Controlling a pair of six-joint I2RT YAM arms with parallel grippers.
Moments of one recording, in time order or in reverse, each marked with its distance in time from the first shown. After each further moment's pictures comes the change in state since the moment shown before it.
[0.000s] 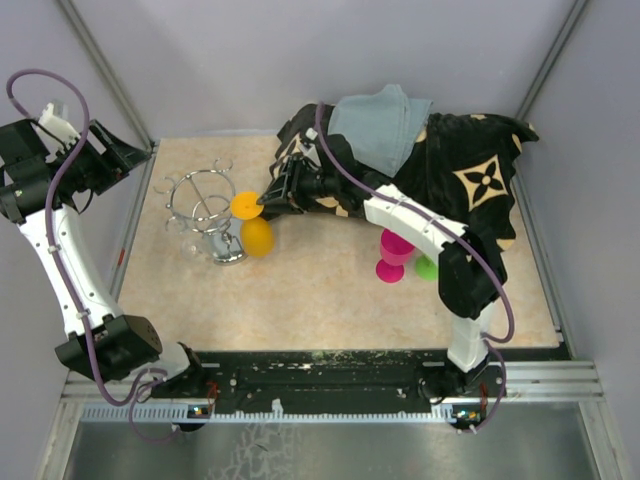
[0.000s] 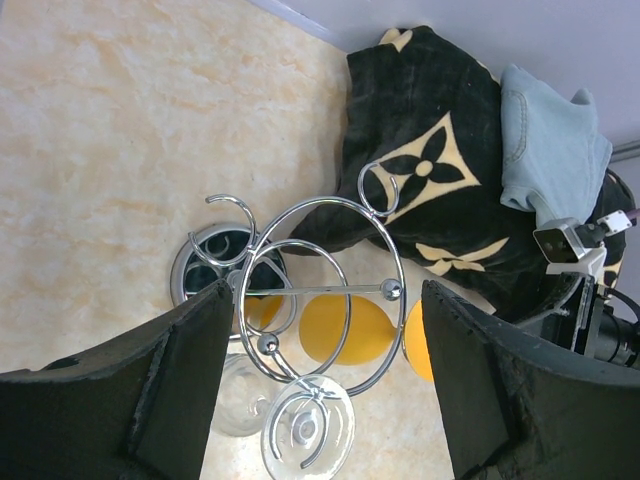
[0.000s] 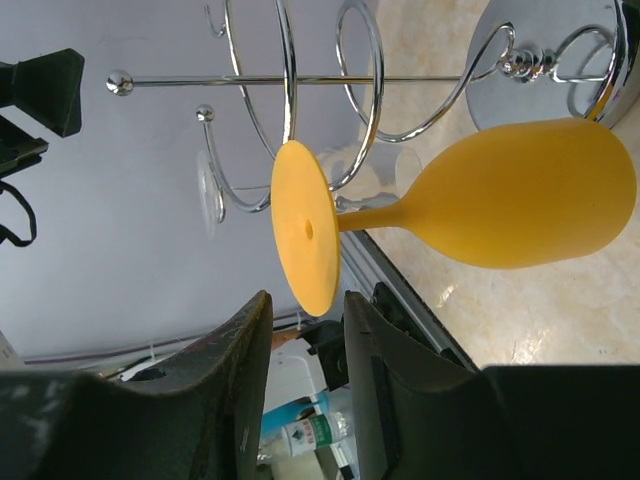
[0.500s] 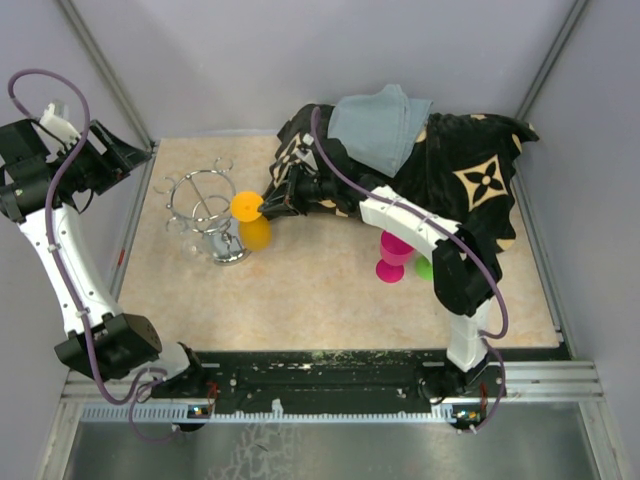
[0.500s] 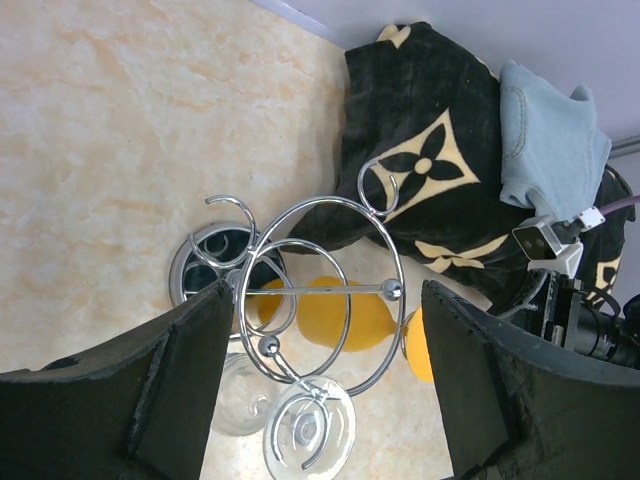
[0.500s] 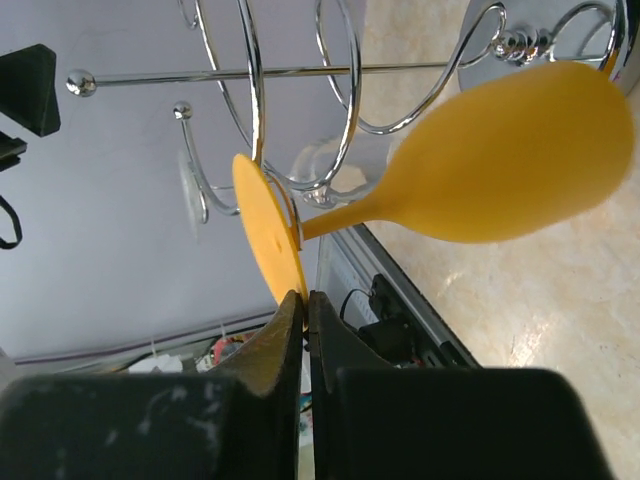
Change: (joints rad) left arm 0.000 0.005 0.000 0.000 0.008 0.008; right arm 0.006 0.034 -0.006 0.008 -0.016 0.010
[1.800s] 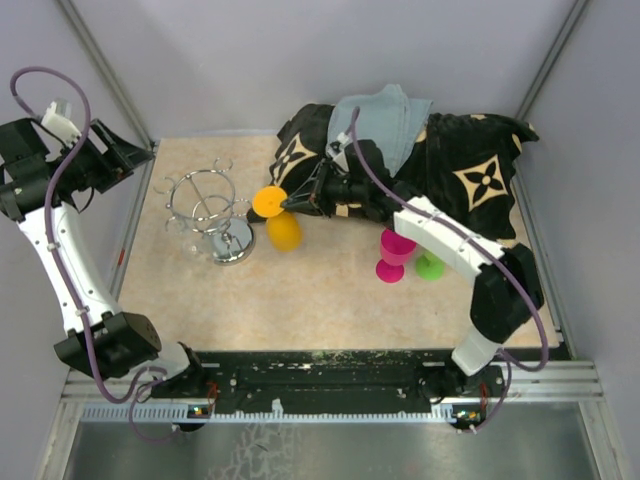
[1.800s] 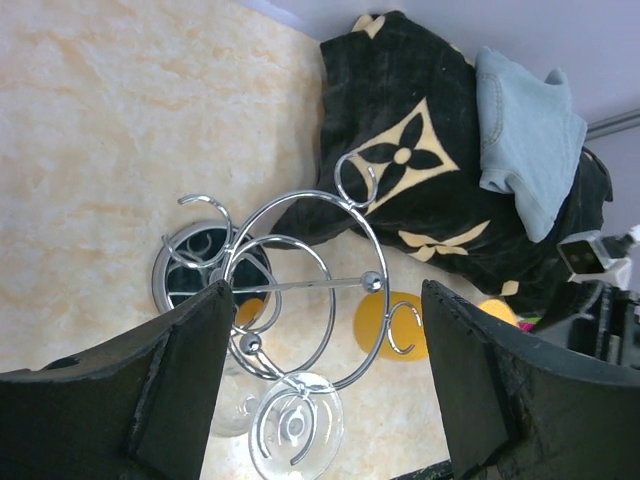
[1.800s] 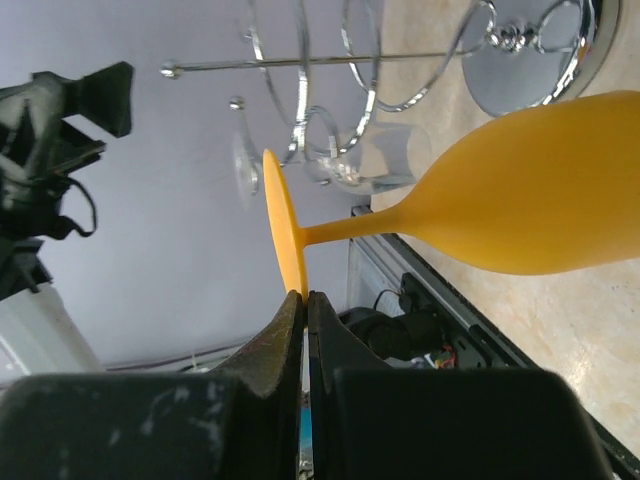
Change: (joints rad) left arm 0.001 0.007 -0.003 -0.006 0.053 0.011; right arm -0.052 -0.230 -0.203 0.017 0.050 0.091
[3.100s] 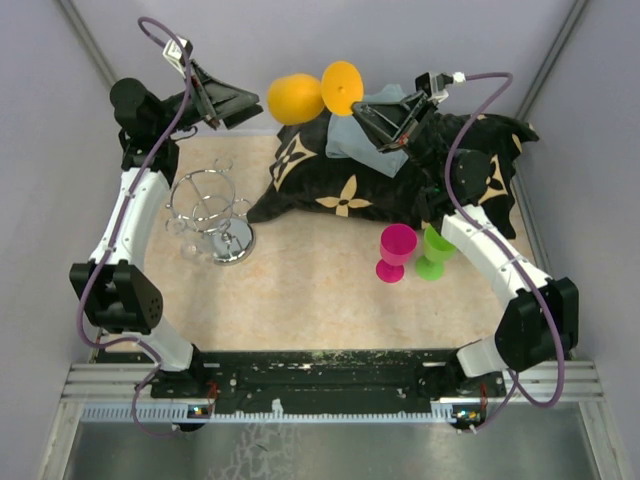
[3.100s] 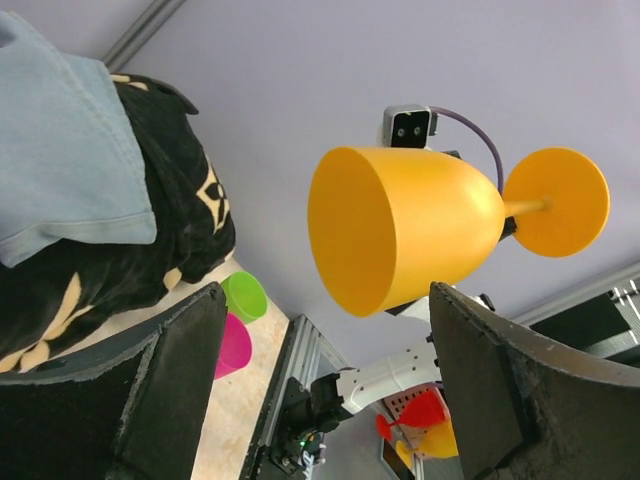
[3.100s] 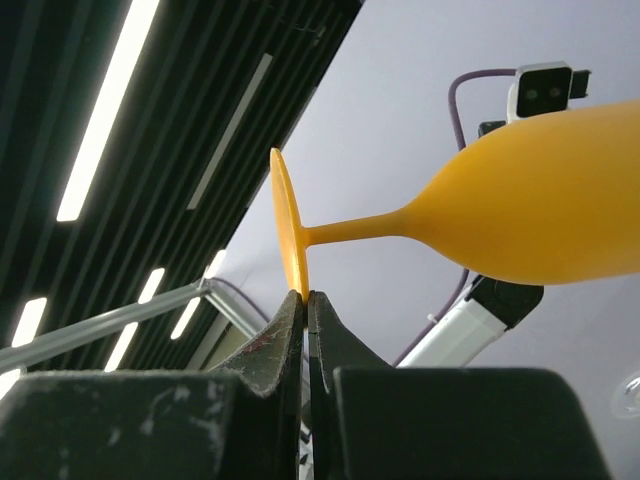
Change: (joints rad) left arm -0.573 0.249 -0.086 1.301 0.335 -0.985; right arm -0.280 -0.245 -0.164 1.160 0.004 0.586
